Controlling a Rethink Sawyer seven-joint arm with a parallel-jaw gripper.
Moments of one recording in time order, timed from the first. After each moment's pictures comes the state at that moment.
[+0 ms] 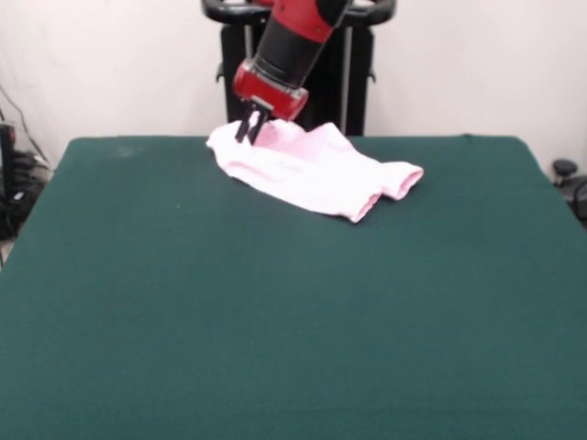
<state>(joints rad) -0.01 -0.35 -0.41 2.23 0.09 -0.45 1.83</state>
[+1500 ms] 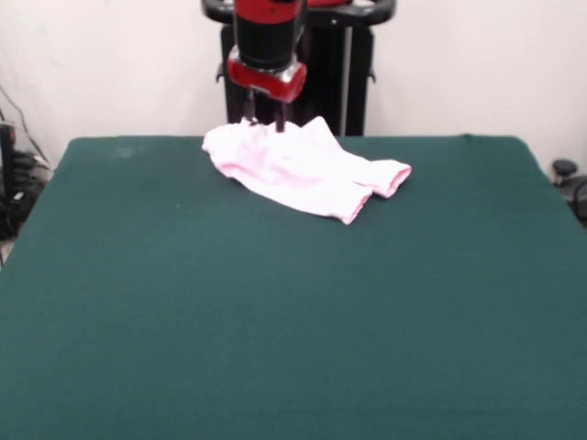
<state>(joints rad) -0.35 -0.64 -0.16 2.19 -0.04 0.21 1.83</state>
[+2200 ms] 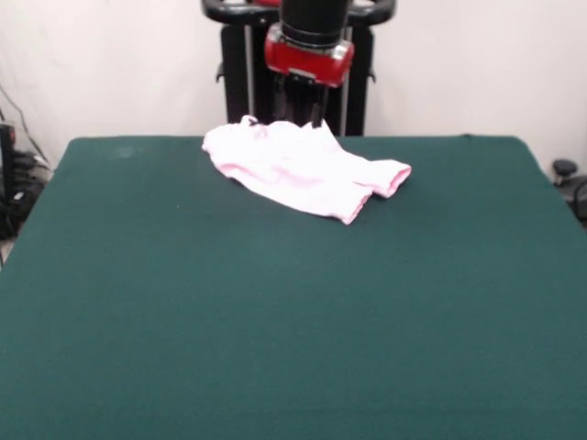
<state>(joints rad) -0.12 -0.75 -0.18 2.09 0.01 0.24 1.83</state>
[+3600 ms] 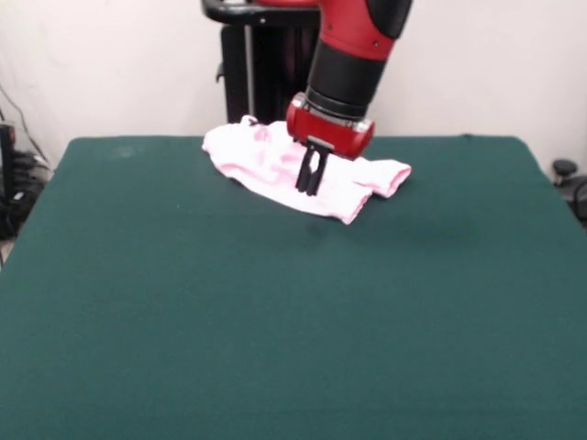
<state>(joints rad) 0.07 -0.51 -0.29 1.98 0.27 -0.03 1.83</state>
